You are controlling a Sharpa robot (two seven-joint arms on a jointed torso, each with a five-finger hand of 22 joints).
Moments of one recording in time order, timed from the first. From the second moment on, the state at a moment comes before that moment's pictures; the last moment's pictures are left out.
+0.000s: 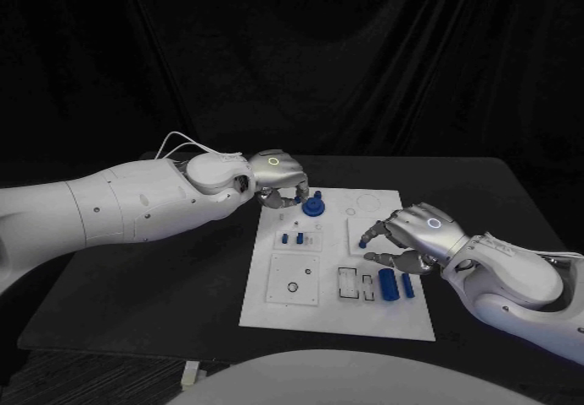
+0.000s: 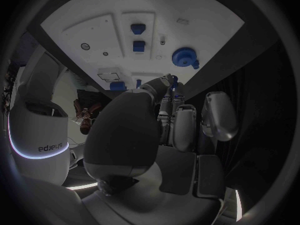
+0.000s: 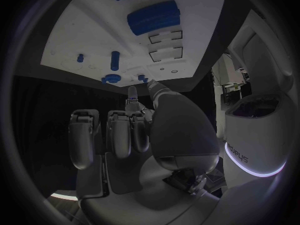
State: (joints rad) left arm 1.28 -0.67 -0.21 1.30 -1.81 -0.30 0.24; left_hand 1.45 -0.14 0.45 0.02 0.17 1.11 0.05 0.11 0.22 1.15 0.01 0.21 0.09 1.46 -0.07 1.36 1.18 0.08 1.43 0.04 1.12 1.31; right arm 1.12 -1.00 -0.21 1.81 -1.97 -0.44 -0.19; right_hand 1.25 -0.12 0.21 0.29 0.17 1.00 0.04 0.09 0.27 1.46 -0.04 1.57 1.31 1.47 -0.11 1.53 1.31 0.01 1.47 0.01 1.56 1.31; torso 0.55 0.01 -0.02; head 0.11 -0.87
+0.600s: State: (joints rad) left arm 1.23 -0.65 -0.21 1.25 -1.81 -0.25 0.24; left_hand 1.45 -0.14 0.45 0.02 0.16 1.11 0.06 0.10 0.22 1.15 0.01 0.20 0.09 1.46 -0.07 1.35 1.17 0.08 1.43 0.04 1.12 1.31; right arm 1.11 -1.00 -0.21 1.81 -1.96 -0.44 -0.18; right_hand 1.25 -0.12 0.21 0.29 0.17 1.00 0.04 0.09 0.27 1.46 -0.04 1.57 1.31 1.47 -0.11 1.53 1.31 0.01 1.47 0.01 1.56 1.31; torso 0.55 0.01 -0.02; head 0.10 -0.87
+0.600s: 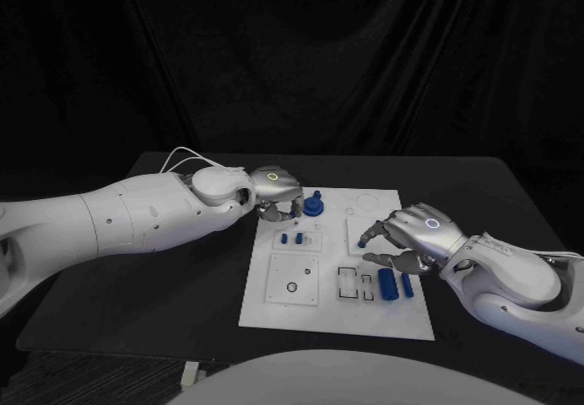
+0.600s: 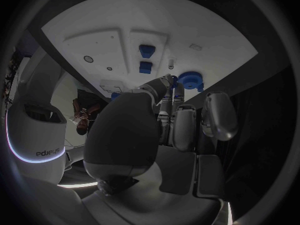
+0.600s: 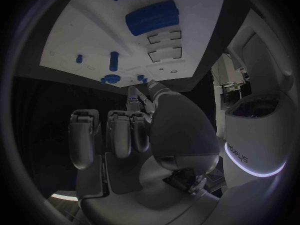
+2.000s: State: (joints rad) left arm 1.19 -0.60 -0.21 1.19 -1.81 -0.25 0.23; left_hand 1.44 -0.14 0.45 0.02 0.16 1.08 0.05 0.09 0.21 1.15 0.01 0.19 0.08 1.46 -0.07 1.35 1.16 0.08 1.42 0.04 1.11 1.31; right arm 1.11 -1.00 -0.21 1.81 -1.96 -0.44 -0.18; right_hand 1.26 -0.12 0.21 0.29 0.17 1.00 0.04 0.09 0.27 1.46 -0.04 1.57 1.31 1.47 -0.11 1.53 1.31 0.01 1.47 0.01 1.56 1.31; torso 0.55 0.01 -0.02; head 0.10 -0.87
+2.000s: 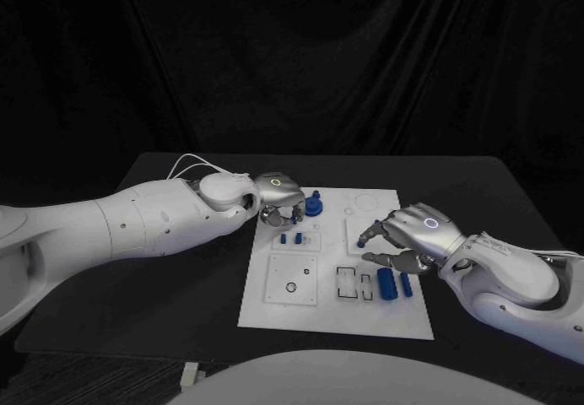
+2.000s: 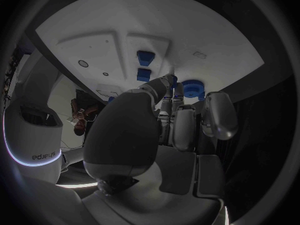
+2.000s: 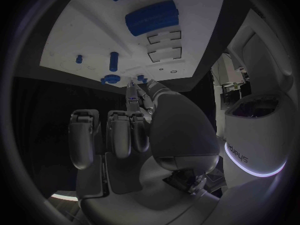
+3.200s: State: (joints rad) left arm 1.18 -0.57 -0.21 1.15 -1.81 -0.23 0.22; left_hand 1.43 -0.15 0.46 0.01 0.16 1.03 0.03 0.06 0.21 1.13 0.01 0.16 0.09 1.46 -0.07 1.32 1.12 0.08 1.41 0.04 1.09 1.31; right arm 1.11 -1.00 -0.21 1.81 -1.96 -0.44 -0.18; right_hand 1.26 -0.12 0.21 0.29 0.17 1.00 0.04 0.09 0.27 1.46 -0.04 1.57 1.31 1.47 -0.11 1.53 1.31 0.01 1.47 0.01 1.56 1.31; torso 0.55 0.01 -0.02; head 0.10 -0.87
